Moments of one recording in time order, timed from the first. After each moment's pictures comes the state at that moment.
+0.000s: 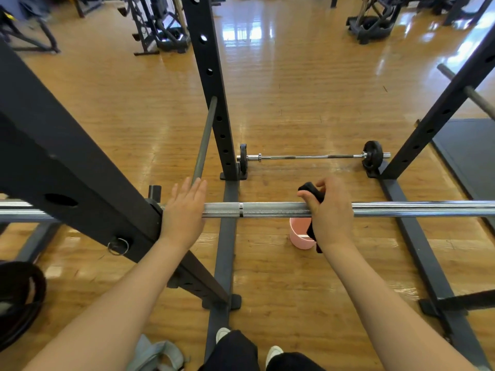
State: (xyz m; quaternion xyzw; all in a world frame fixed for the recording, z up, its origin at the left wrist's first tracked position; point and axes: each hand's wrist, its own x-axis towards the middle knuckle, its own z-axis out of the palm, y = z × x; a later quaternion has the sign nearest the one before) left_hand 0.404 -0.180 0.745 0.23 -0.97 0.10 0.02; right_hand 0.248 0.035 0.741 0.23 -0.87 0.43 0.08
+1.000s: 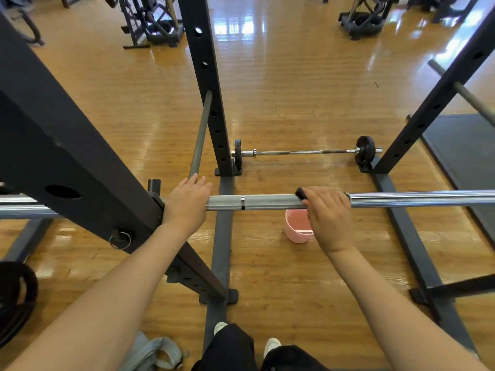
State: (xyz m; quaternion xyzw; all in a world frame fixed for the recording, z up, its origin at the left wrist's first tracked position) left_hand 0.396 -0.188 0.747 0.21 -0.98 0.06 0.01; right_hand 0.246 0.051 0.697 0.43 -0.80 0.26 0.32
